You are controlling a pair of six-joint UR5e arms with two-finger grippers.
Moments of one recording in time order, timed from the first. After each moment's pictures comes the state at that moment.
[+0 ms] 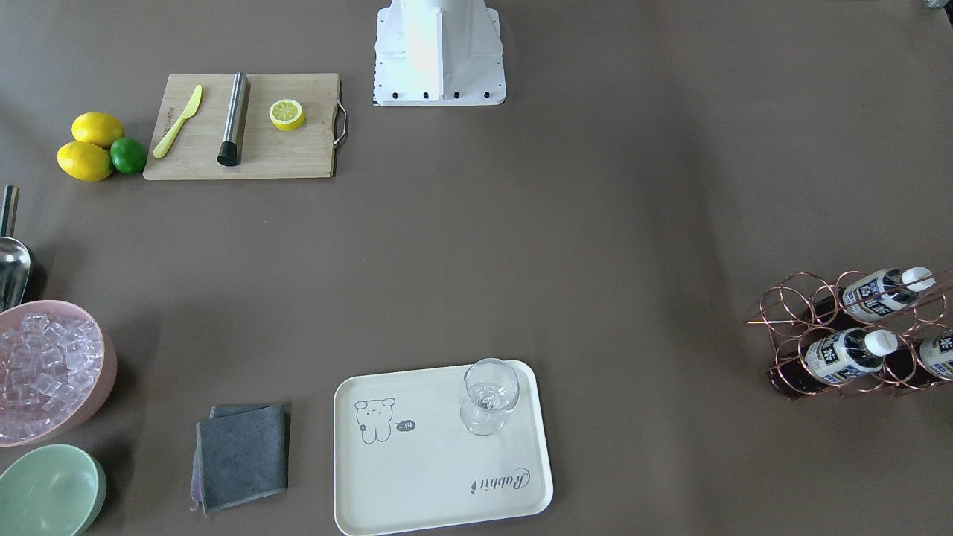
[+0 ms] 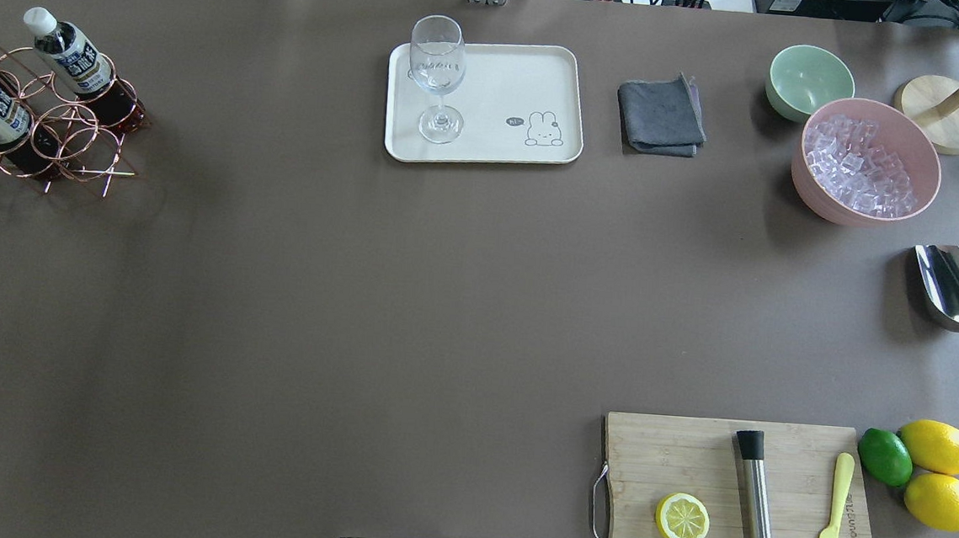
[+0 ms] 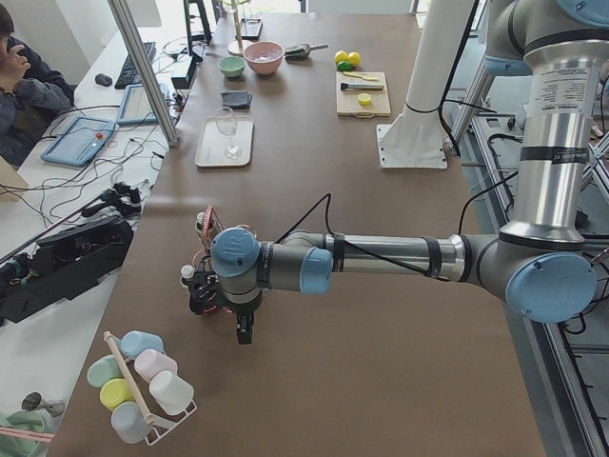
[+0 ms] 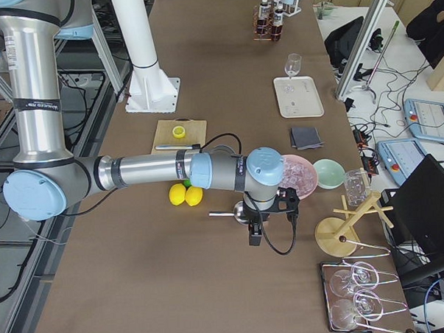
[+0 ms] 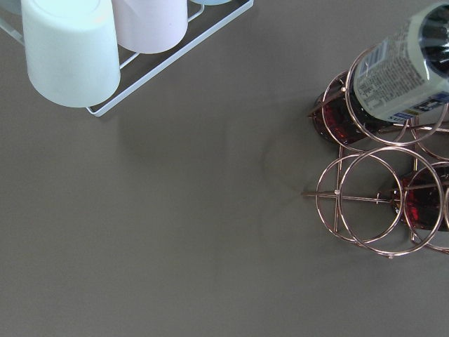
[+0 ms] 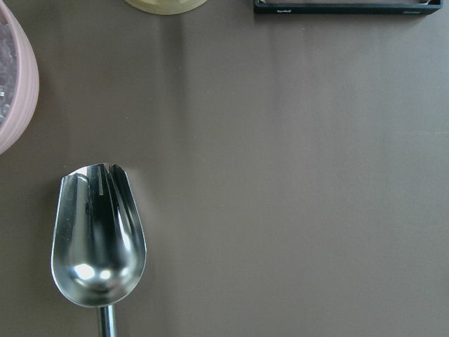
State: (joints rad) left arm -1.60 -1.61 -1.55 -1.65 -2.39 -0.13; right arm 1.63 -1.57 1.69 -1.75 2.30 -0.05
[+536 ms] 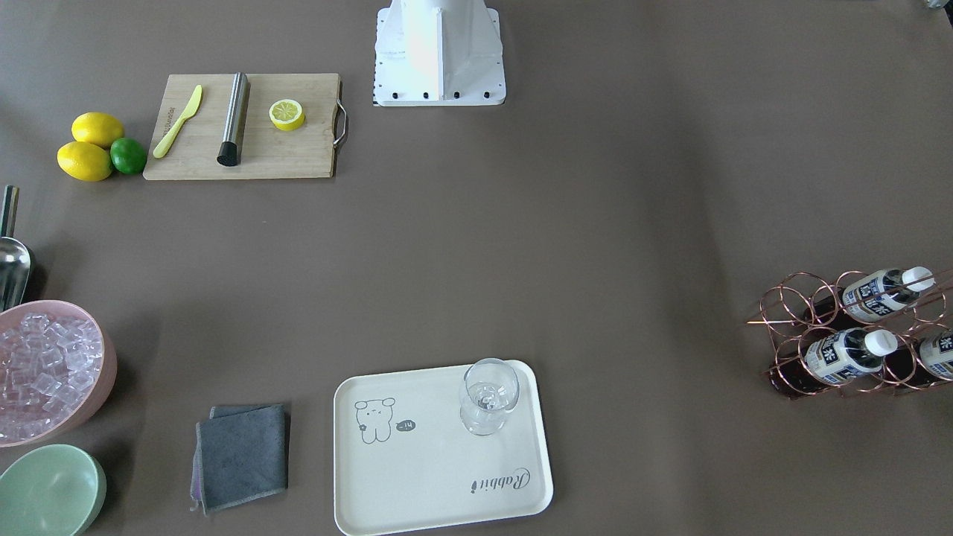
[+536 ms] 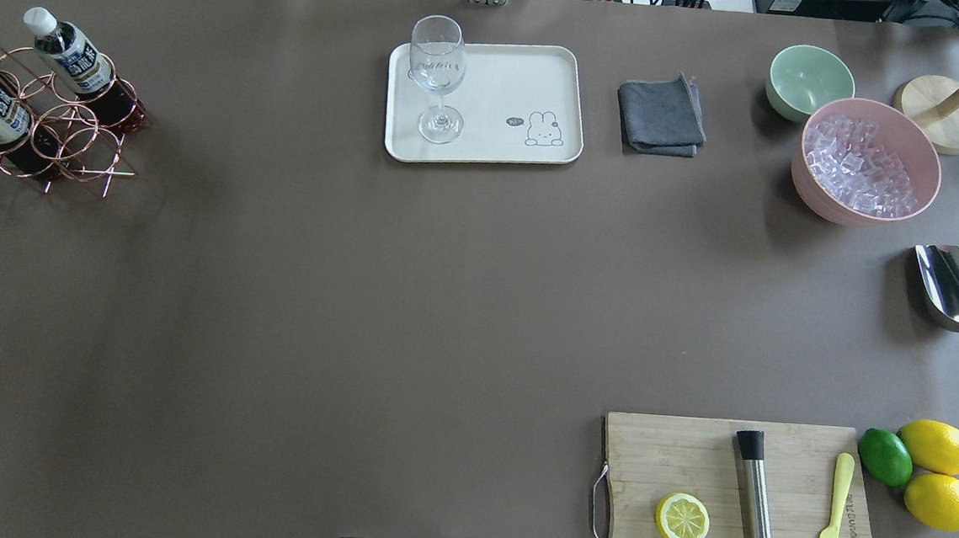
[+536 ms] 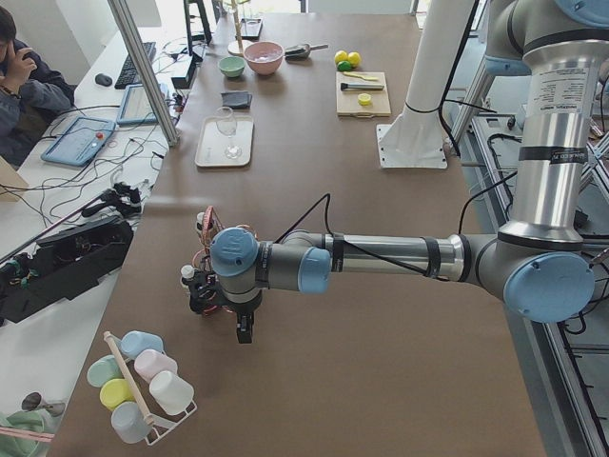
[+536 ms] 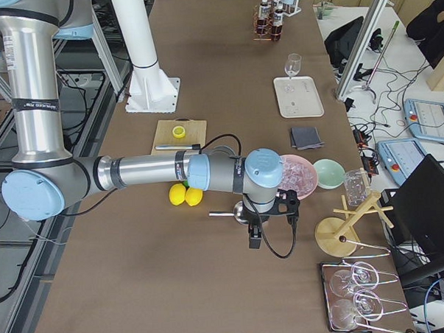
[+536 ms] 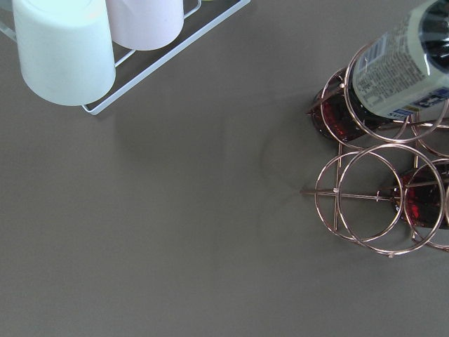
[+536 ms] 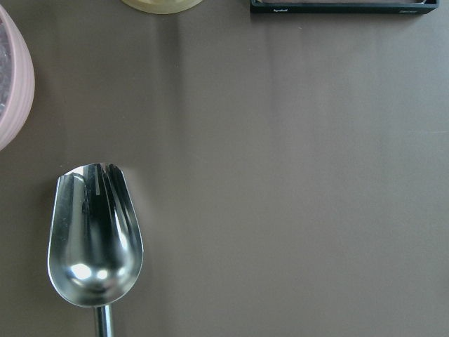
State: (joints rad) left arm -1.59 -1.61 -1.55 -1.64 -2.39 -0.13; right arm 1.63 -1.57 1.68 -1.75 2.30 -0.05
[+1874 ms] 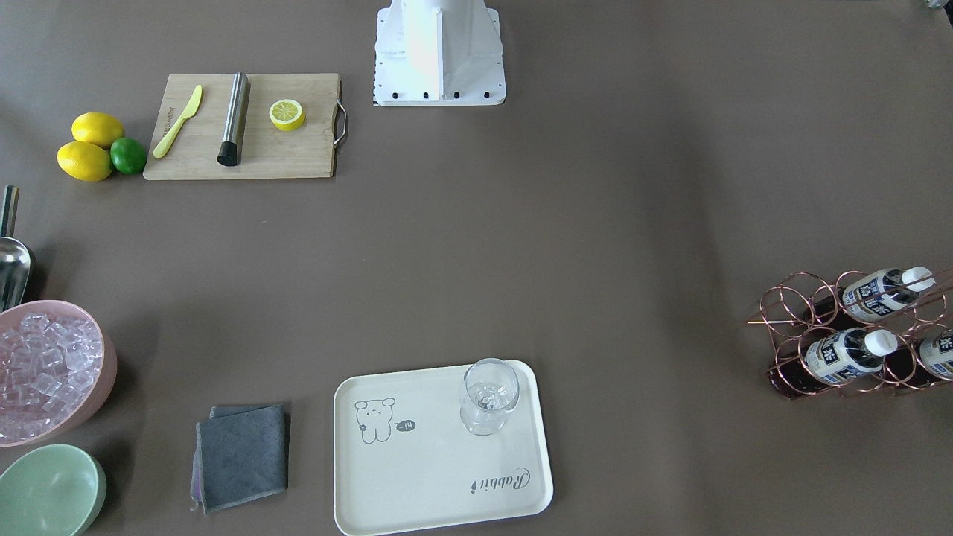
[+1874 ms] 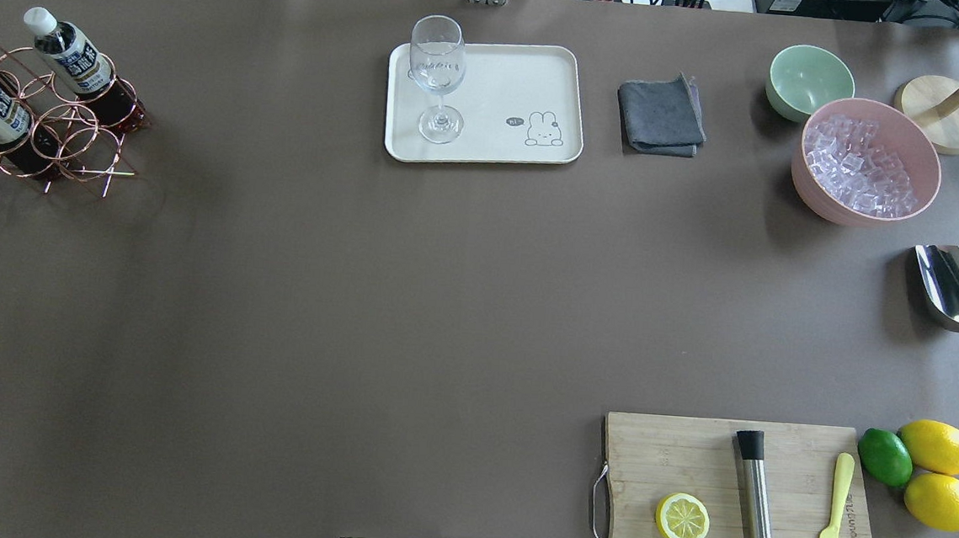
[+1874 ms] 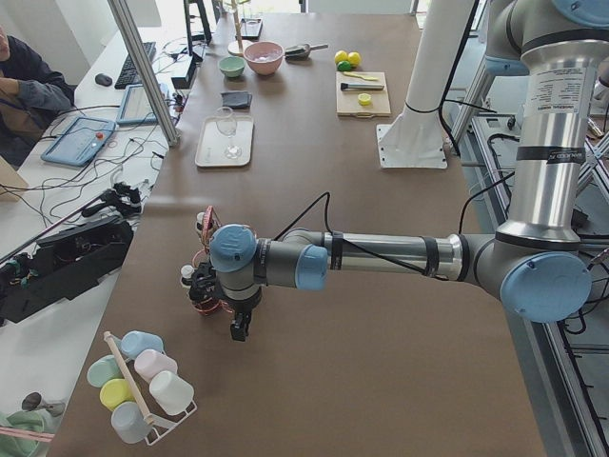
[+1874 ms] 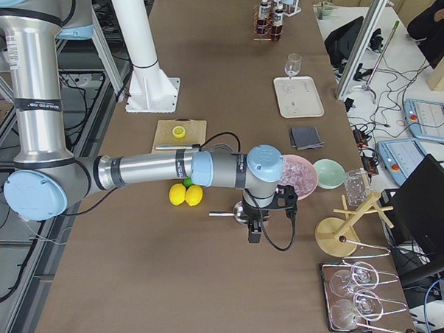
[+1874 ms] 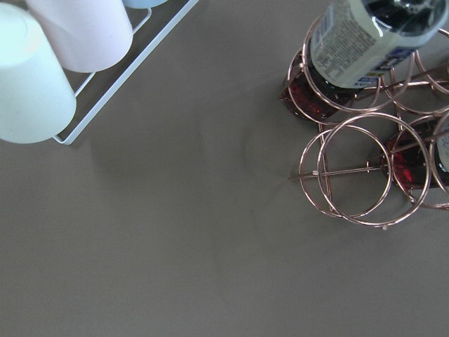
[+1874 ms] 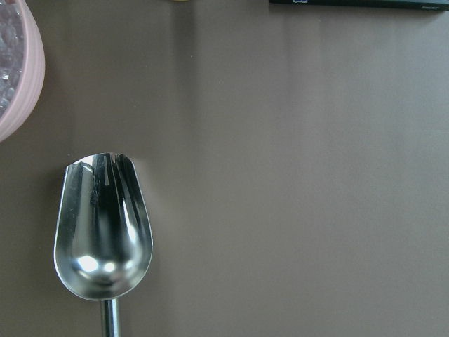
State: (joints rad) left arm -1.57 -1.61 -1.55 -1.64 -2.37 0.05; right arm 1.60 -1.57 1.70 -1.75 2.29 -0.05
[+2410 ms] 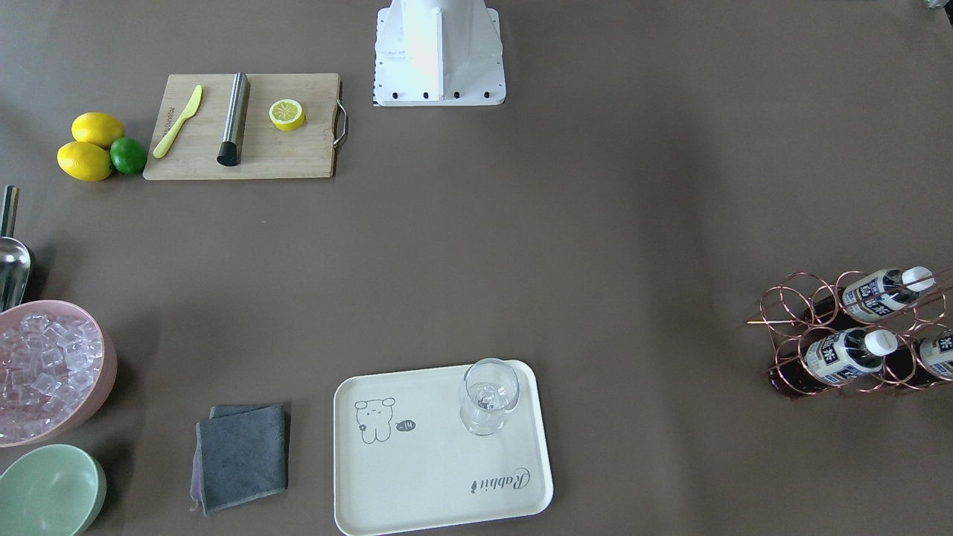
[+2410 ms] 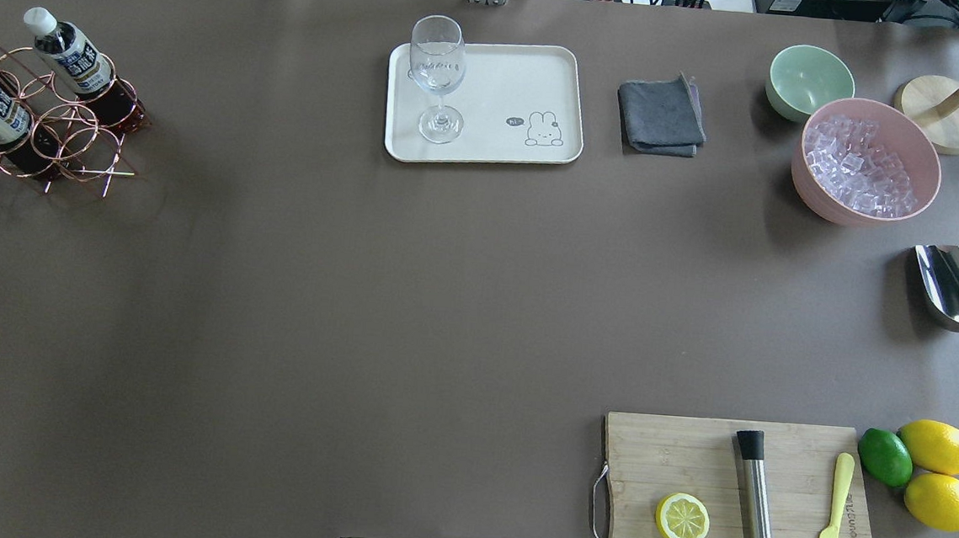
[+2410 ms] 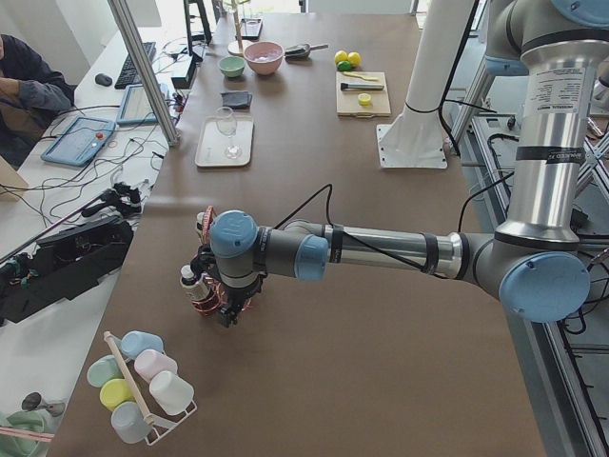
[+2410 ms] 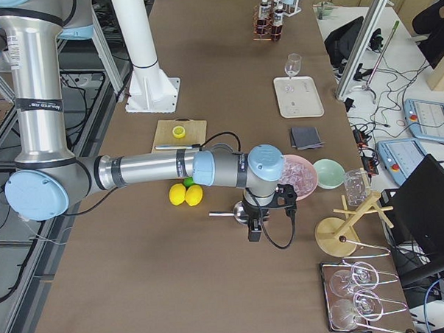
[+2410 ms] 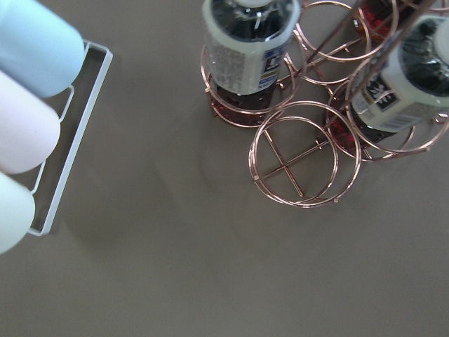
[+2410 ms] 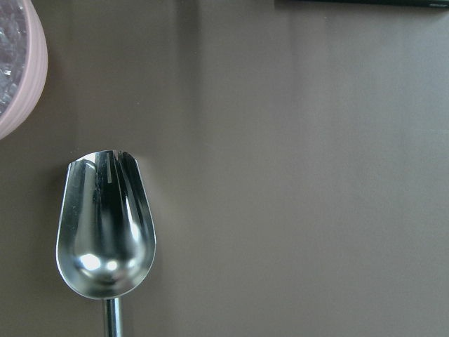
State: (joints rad) left arm -1.57 -1.62 -1.60 -1.64 -2.37 0.42; right arm 1.58 -1.57 1.70 -1.75 2.29 -0.05
